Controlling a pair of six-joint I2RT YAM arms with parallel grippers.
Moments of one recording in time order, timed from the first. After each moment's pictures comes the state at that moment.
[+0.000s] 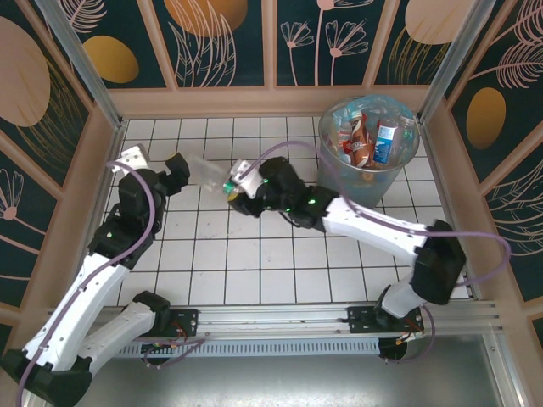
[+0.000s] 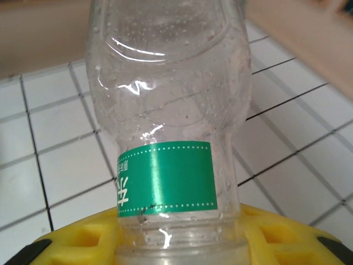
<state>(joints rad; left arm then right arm) -0.43 0.84 0.93 -0.40 -0.52 -0.53 0.97 1.49 1.23 -0.19 -0.07 -0.13</state>
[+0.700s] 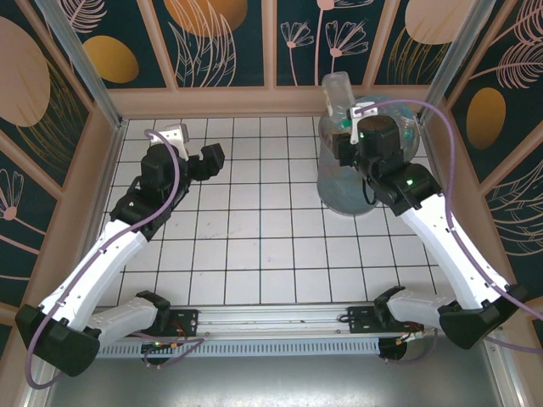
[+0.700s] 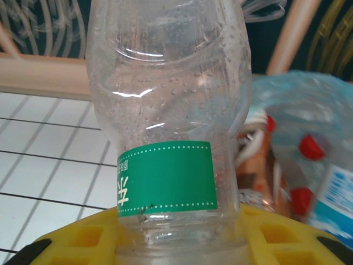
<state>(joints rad) -0.46 1.07 1.05 -0.30 -0.15 -0.49 0.53 1.19 1.41 -0.69 0.33 0.14</state>
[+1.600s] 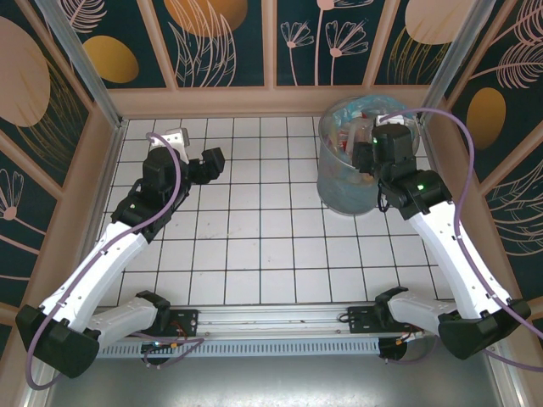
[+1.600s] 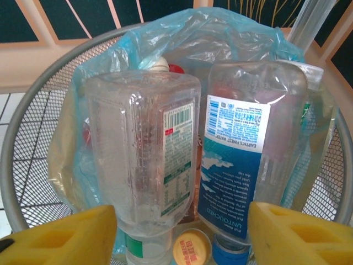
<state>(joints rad) -0.46 1.06 1.02 -0.31 -0.16 -0.49 0.42 1.13 1.34 -0.77 0.42 0.23</state>
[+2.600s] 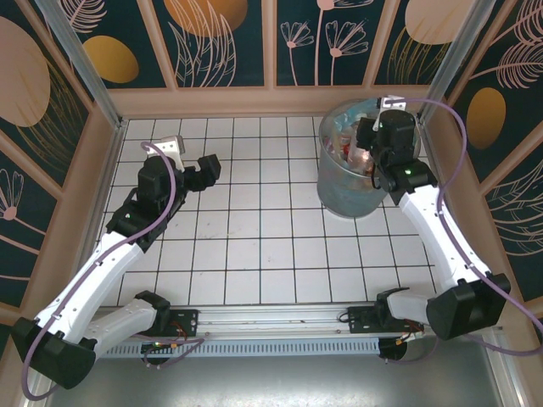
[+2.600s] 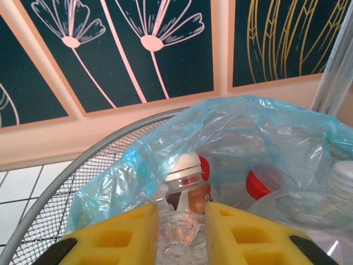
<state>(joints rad) -0.46 0.99 0.96 -0.32 -0.17 -0.49 0.27 1.24 1.22 -0.31 0.24 0.23</state>
